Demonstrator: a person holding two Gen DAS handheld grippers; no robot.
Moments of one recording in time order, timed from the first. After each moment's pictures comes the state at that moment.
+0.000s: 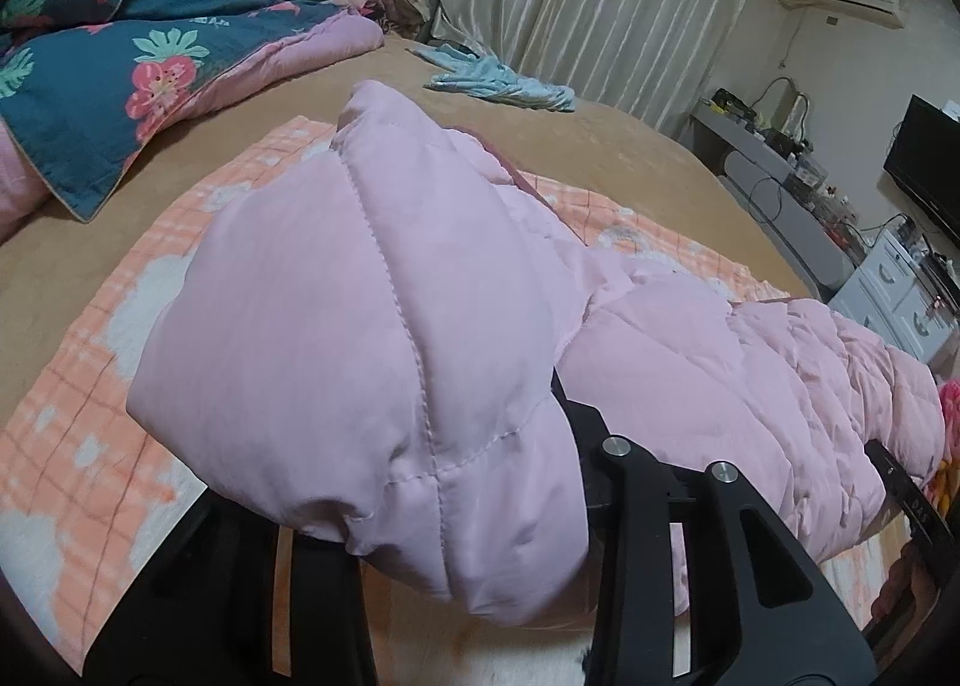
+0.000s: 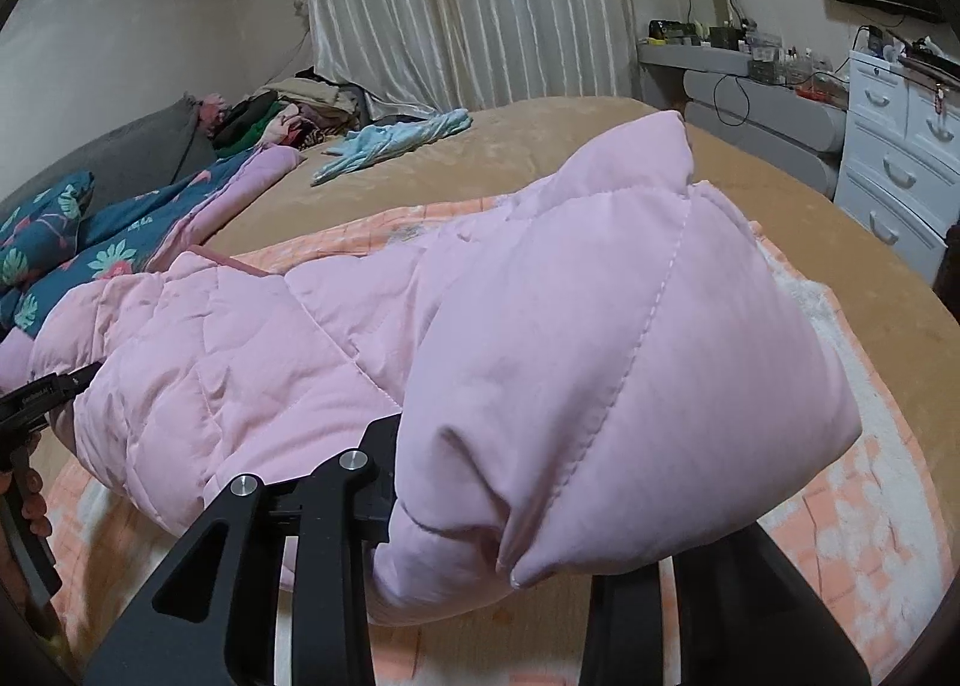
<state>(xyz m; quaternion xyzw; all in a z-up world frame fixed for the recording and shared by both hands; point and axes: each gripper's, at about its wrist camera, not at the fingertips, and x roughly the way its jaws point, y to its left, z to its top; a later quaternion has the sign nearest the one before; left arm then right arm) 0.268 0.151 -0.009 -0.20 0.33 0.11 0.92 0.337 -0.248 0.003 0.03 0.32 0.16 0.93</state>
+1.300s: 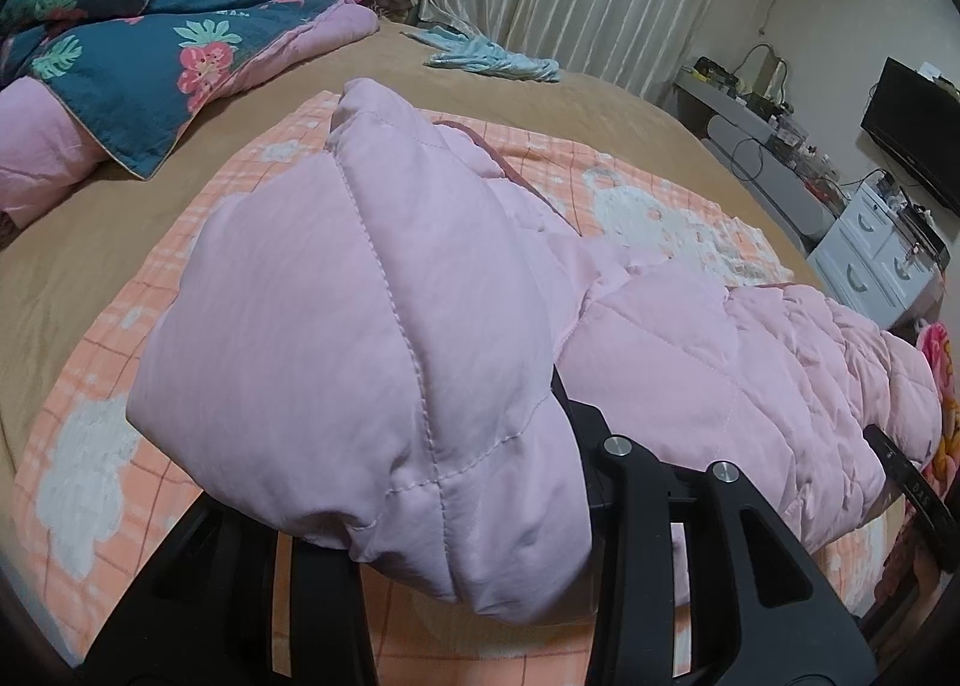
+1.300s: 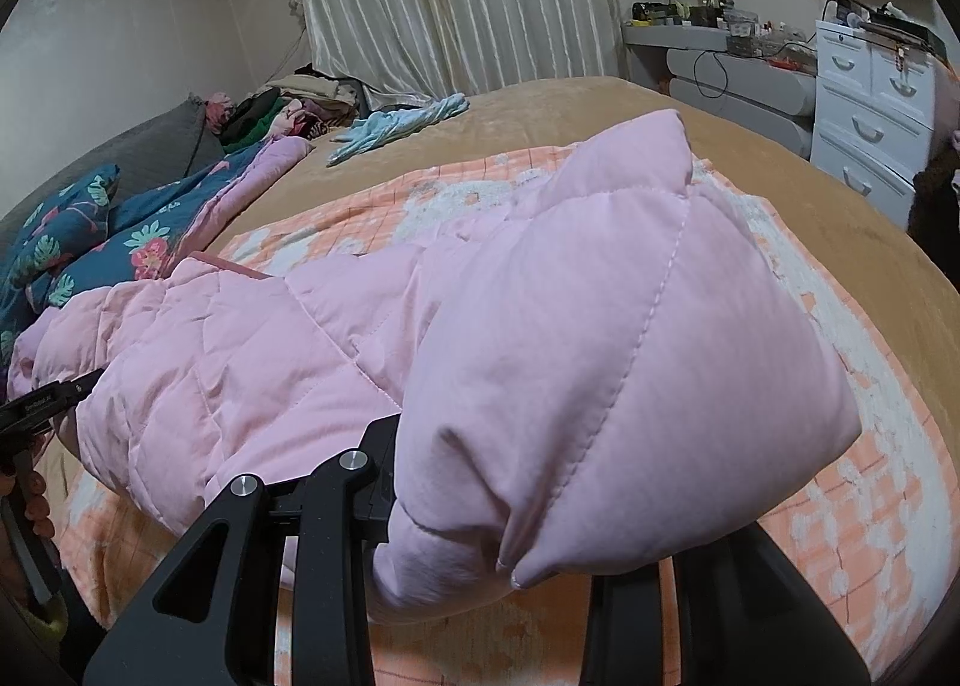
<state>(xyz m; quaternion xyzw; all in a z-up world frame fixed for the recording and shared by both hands) 0.159 0.142 -0.005 -0.18 0.35 0.09 0.91 0.202 -0.264 0.003 0.05 0.34 0.16 0.93</state>
